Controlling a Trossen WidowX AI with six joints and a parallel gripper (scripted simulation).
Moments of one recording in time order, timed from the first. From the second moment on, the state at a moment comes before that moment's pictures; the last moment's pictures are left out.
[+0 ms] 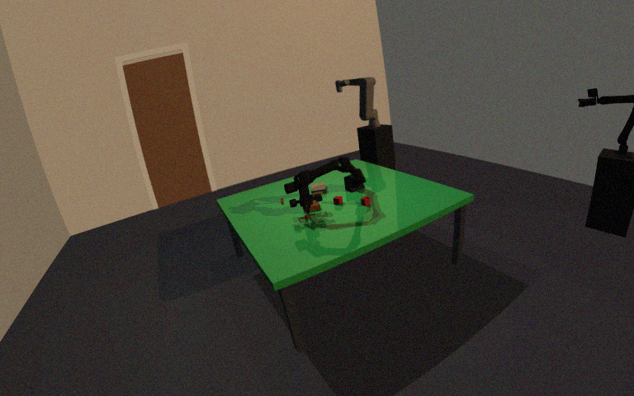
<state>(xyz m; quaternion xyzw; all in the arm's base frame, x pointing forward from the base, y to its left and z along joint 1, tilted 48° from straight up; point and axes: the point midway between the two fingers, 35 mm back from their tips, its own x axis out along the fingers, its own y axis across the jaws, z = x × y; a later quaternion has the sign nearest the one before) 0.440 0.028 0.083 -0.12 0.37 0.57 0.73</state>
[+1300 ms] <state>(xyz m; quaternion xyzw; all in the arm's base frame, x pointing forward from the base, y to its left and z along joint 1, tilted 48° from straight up) 0.424 -0.012 0.047 -0.12 0.36 0.56 0.74</state>
